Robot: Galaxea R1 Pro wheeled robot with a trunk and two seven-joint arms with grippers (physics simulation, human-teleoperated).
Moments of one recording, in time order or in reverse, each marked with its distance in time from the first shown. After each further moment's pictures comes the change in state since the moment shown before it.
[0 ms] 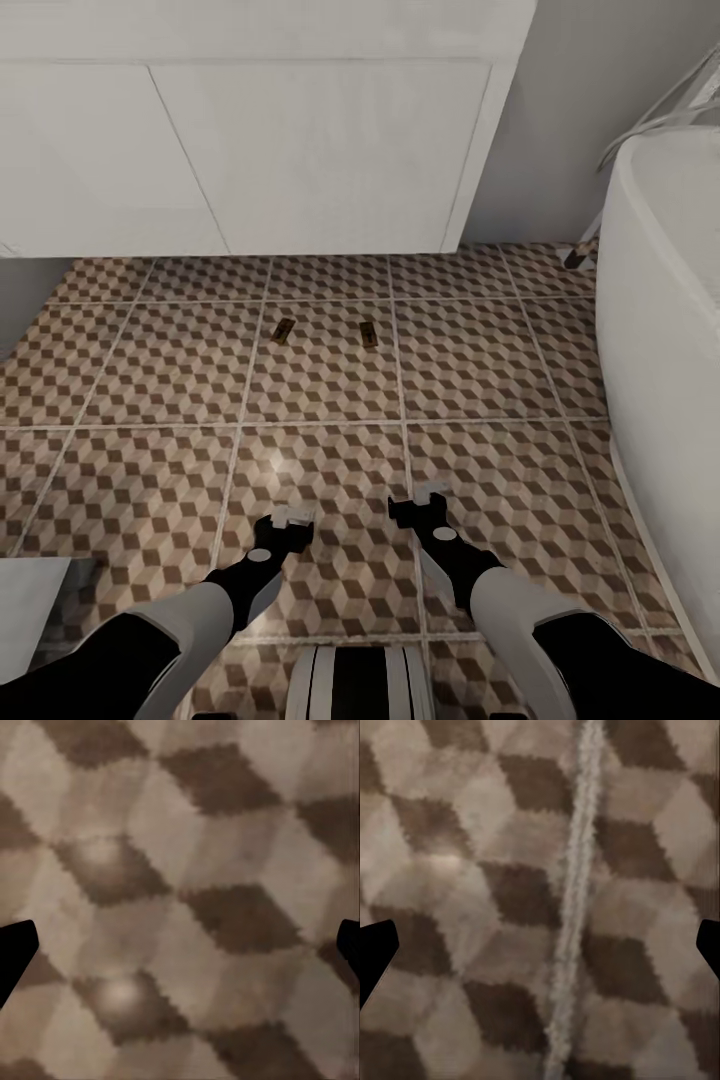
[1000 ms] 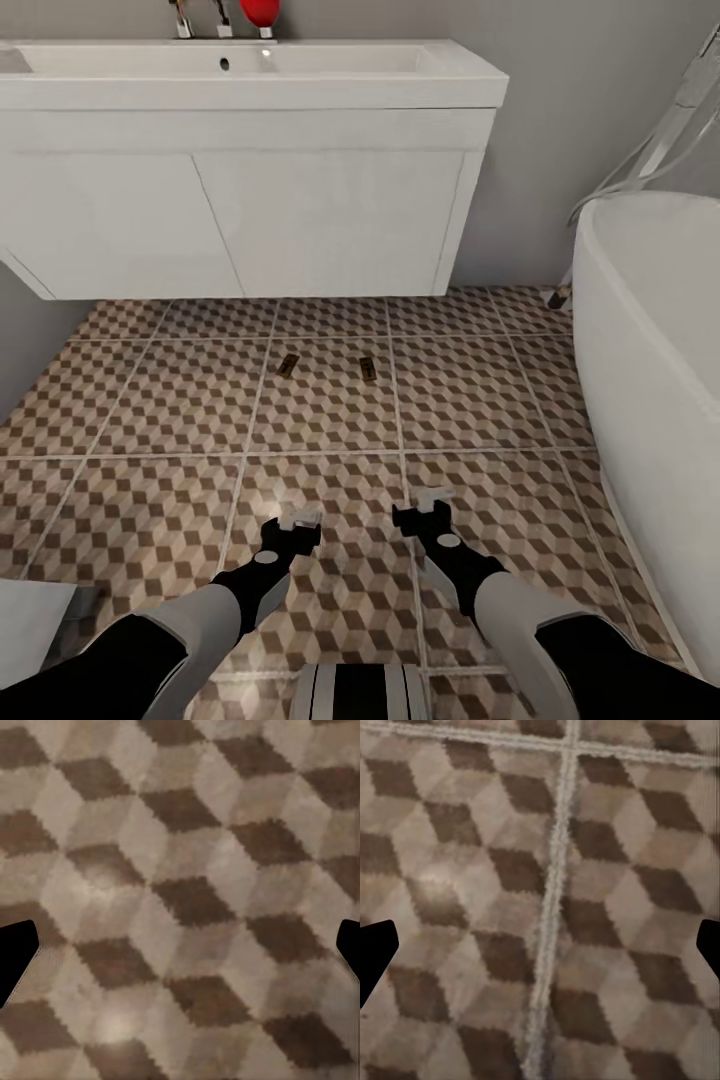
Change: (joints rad) left arm 0.003 -0.025 0.003 0.005 0.016 0.000 0.001; right arm 0.007 -0.011 0.000 0.028 -0.001 -0.002 0.001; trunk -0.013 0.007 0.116
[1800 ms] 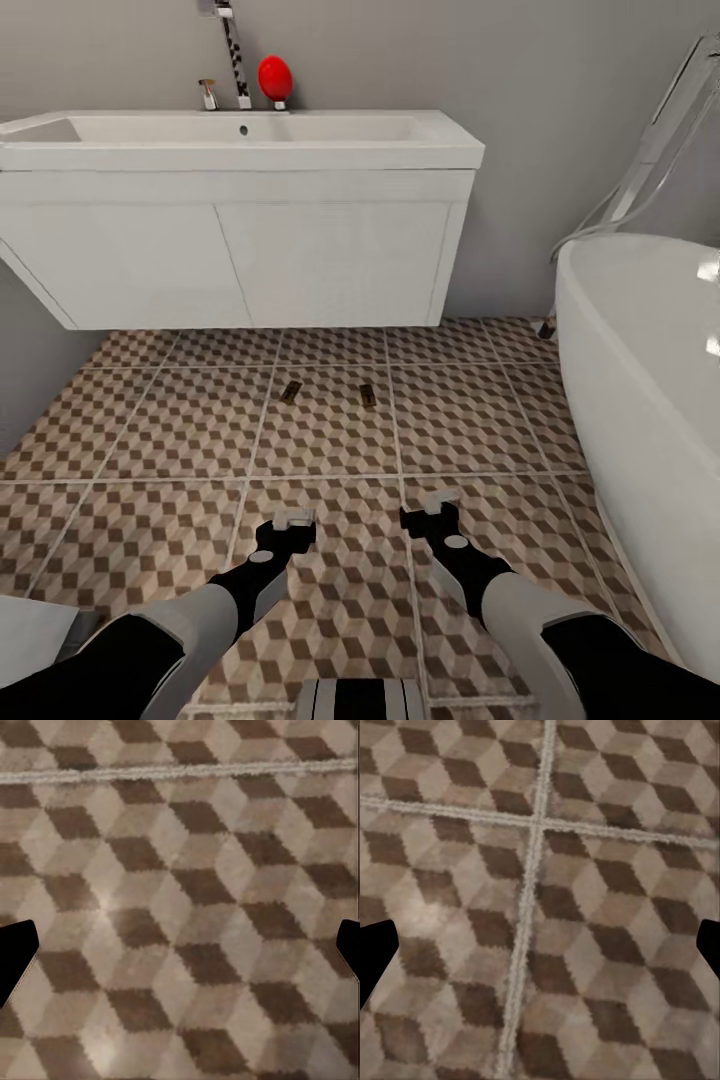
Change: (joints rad) left arm 0.000 0.010 0.001 -0.002 0.095 -0.002 0.004; right arm 0.000 -0.023 0.000 0.009 0.001 0.002 0.001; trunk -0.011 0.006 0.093
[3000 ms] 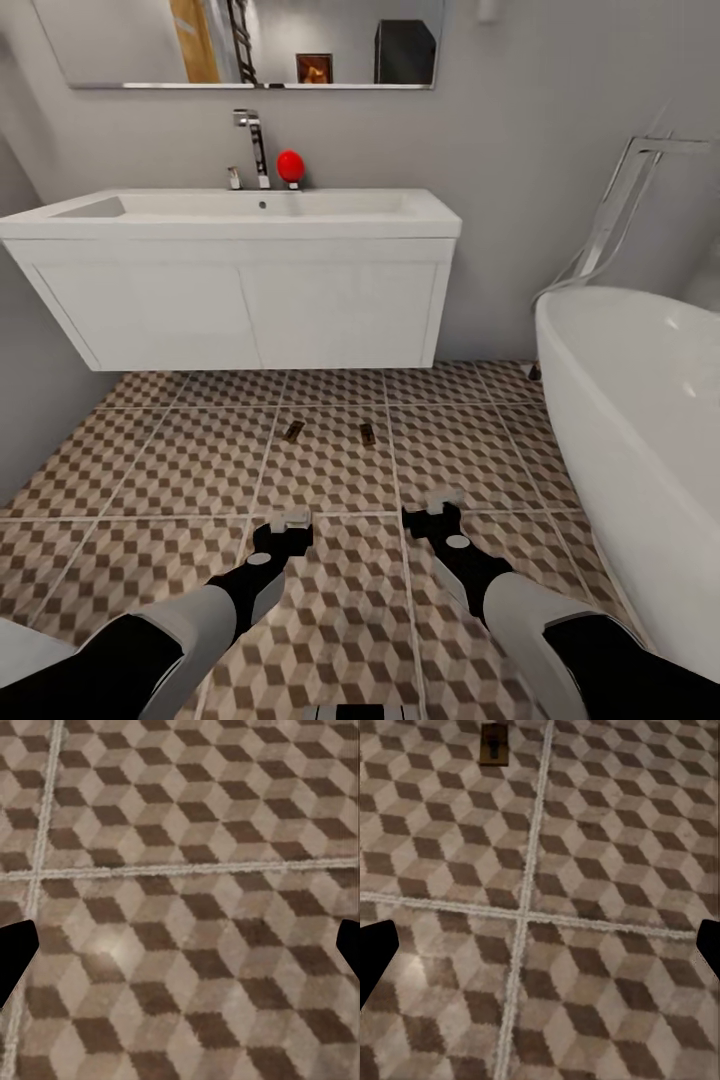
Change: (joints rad) left arm 0.000 0.004 0.001 0.015 0.005 0.000 0.001; right arm 0.000 -0.006 0.000 0.000 -0.001 0.000 0.000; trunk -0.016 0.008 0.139
